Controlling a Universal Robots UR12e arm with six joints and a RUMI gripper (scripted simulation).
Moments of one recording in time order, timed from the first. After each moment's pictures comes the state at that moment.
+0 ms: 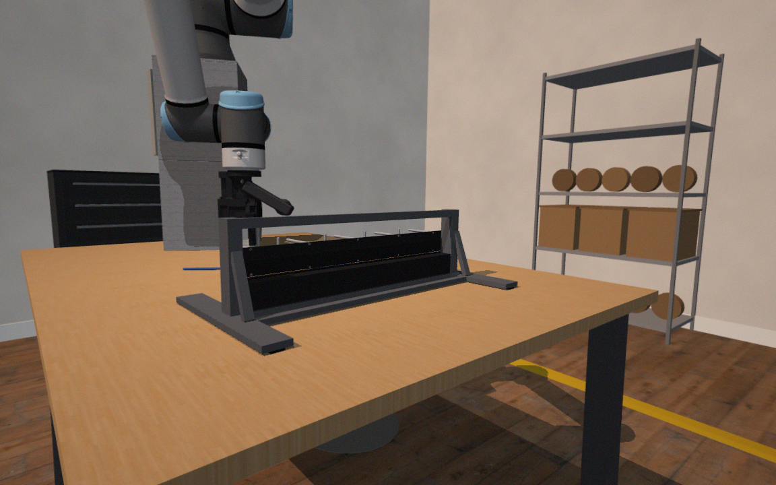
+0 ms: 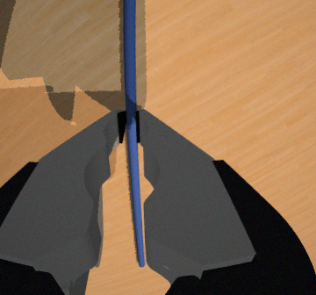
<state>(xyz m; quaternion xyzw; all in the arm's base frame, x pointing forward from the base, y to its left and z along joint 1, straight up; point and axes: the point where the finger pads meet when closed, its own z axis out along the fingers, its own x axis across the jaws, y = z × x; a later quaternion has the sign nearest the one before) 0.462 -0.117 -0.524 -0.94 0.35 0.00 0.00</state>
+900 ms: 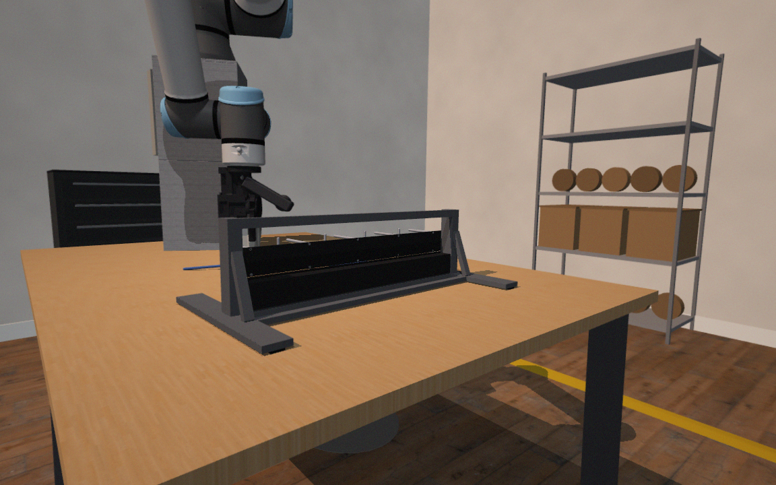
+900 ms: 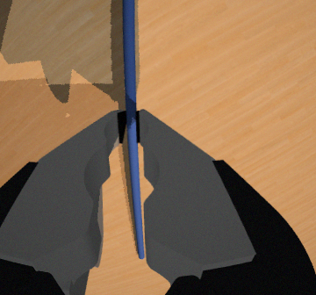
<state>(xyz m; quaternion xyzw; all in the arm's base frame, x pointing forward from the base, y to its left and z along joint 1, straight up) 0.462 -0.117 -0.515 -0.94 0.35 0.00 0.00</state>
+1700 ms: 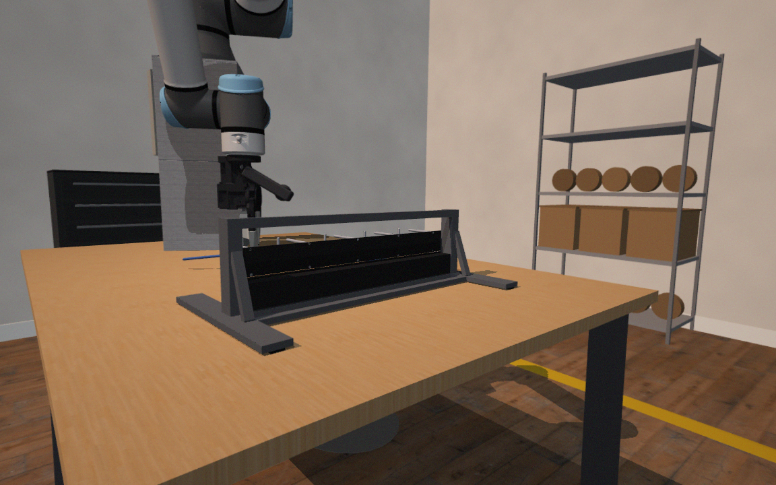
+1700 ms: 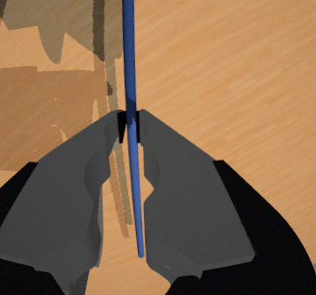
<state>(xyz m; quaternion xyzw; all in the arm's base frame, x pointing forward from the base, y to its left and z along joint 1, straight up) 0.462 -0.117 -0.492 -0.94 0.35 0.00 0.00</state>
